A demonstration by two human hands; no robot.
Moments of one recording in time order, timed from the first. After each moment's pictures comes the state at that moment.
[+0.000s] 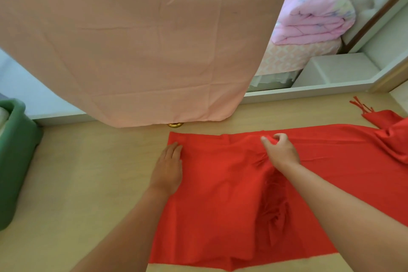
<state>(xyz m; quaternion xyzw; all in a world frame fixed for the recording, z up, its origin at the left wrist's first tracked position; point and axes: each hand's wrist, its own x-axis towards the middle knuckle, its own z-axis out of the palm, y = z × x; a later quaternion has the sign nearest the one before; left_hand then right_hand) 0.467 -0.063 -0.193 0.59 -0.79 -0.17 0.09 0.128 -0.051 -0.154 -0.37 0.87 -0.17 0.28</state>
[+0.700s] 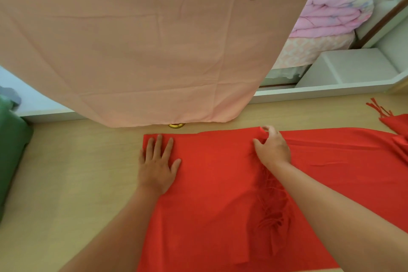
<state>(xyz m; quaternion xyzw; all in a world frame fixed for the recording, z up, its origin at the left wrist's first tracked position) 0.493 -0.090 -0.214 0.67 -0.74 -0.08 -0.01 0.157 -0.092 -0.179 -0.45 0.85 -0.18 0.22</state>
